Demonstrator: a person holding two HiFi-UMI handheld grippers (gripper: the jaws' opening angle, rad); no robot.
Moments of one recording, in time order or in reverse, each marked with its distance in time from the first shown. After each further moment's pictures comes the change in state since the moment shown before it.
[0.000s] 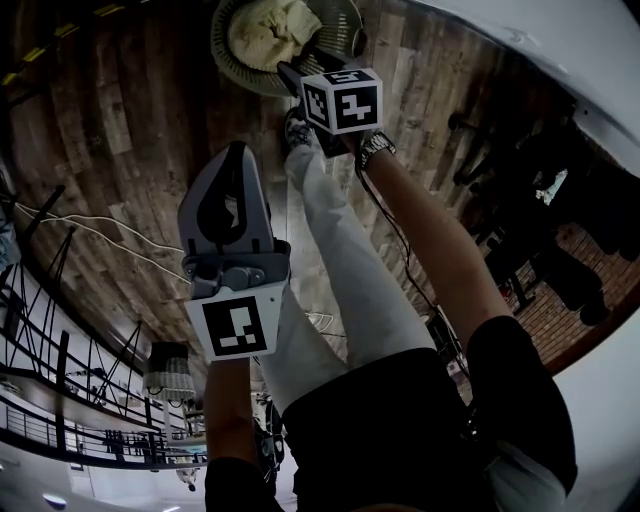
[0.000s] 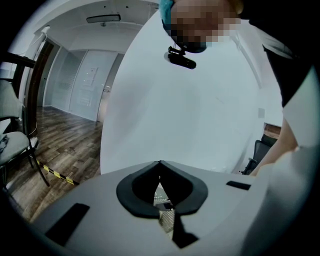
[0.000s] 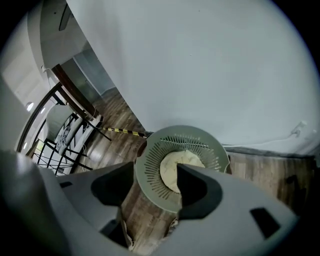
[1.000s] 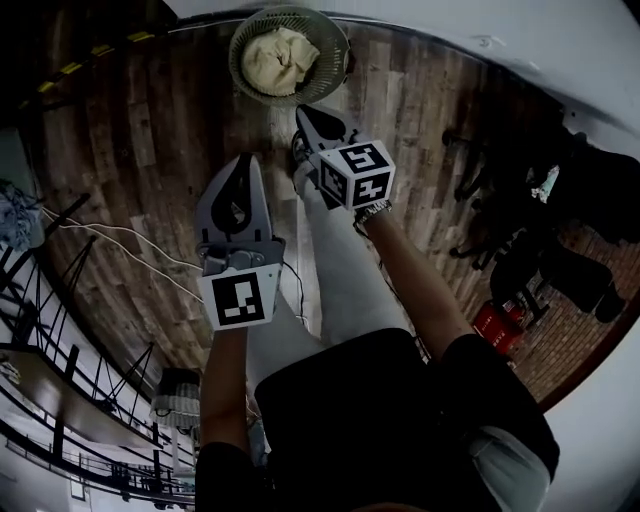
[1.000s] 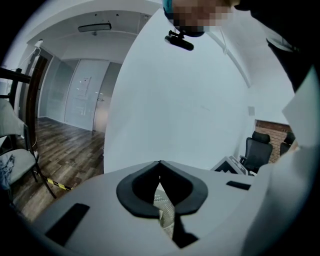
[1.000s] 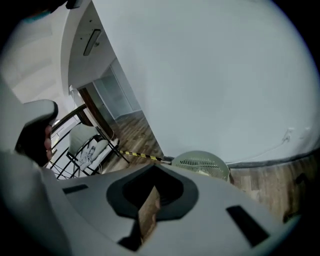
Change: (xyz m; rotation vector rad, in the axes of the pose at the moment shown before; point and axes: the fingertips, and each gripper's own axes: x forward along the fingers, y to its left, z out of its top) left arm -0.086 -0.021 0.027 0.084 -0.057 -0.040; right arm -0.155 0.097 -0.004 -0.018 -0.333 0.089
